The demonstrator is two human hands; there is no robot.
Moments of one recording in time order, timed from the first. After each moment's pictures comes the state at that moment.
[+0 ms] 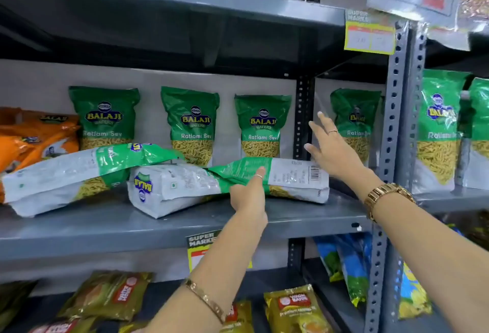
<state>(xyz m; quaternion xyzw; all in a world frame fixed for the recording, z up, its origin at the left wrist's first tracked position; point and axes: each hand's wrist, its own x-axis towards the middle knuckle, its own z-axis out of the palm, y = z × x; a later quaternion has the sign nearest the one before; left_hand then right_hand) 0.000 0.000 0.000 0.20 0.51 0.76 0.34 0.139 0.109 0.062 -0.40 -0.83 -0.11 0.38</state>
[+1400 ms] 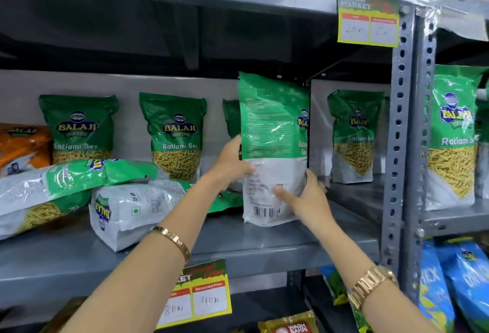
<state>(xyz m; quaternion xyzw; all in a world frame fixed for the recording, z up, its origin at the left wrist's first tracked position) -0.057 0.078 0.066 0.61 0.57 0.54 0.10 0.103 0.117 -0.006 -0.37 -0.71 0.27 0.53</state>
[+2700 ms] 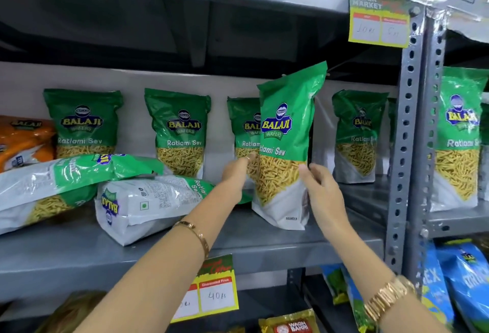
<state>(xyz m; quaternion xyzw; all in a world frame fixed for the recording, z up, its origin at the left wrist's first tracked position) -0.048 0.093 0.042 0.36 0.55 0.67 0.34 0.110 0.090 0.002 -0.33 -0.64 0.33 0.61</state>
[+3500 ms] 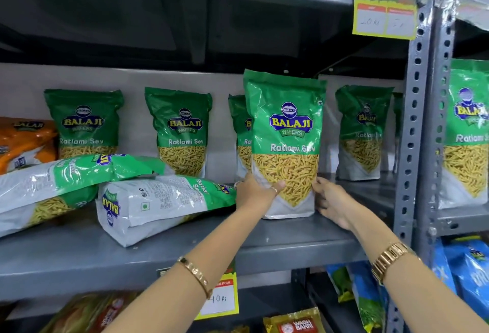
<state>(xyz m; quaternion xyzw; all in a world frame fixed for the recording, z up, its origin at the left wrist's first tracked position) -0.023 0.089 0.003 0.49 0.66 0.55 0.13 0.121 0.168 -0.003 -0.40 -0.58 0.54 0.45</state>
